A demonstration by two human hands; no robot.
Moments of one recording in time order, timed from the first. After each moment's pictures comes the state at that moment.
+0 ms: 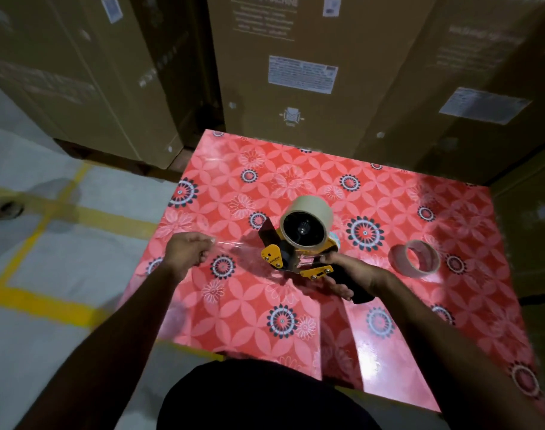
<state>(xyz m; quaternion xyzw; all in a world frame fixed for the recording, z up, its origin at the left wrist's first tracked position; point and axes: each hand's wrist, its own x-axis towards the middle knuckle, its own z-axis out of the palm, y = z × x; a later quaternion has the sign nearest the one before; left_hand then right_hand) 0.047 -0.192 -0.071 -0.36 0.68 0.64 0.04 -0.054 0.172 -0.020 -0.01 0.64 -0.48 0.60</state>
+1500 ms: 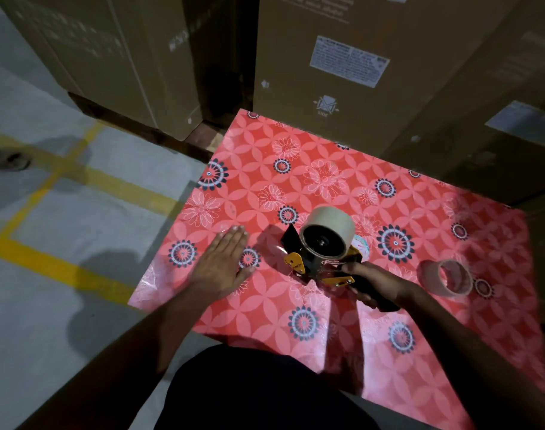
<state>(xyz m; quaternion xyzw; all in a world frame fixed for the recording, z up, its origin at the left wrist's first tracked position) 0.082 -0.173 -0.131 -0.01 0.99 0.07 0.10 -0.060 0.155 -0.027 -0.05 0.74 -0.40 0.54</state>
